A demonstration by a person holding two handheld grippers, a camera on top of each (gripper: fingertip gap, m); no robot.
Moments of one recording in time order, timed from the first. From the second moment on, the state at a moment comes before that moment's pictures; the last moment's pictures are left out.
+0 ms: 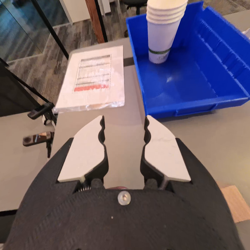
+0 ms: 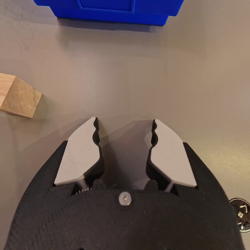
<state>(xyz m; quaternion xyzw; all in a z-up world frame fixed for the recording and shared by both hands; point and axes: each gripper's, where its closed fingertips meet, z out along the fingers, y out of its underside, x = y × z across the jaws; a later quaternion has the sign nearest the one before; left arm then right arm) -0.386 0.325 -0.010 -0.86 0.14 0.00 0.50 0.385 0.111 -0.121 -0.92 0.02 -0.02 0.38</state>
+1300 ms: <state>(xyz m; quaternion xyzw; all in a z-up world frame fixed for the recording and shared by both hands) -0.225 0.545 0.004 -0.61 0.67 0.15 0.39 0.383 0.110 -0.121 -0.92 0.01 -0.01 0.38</state>
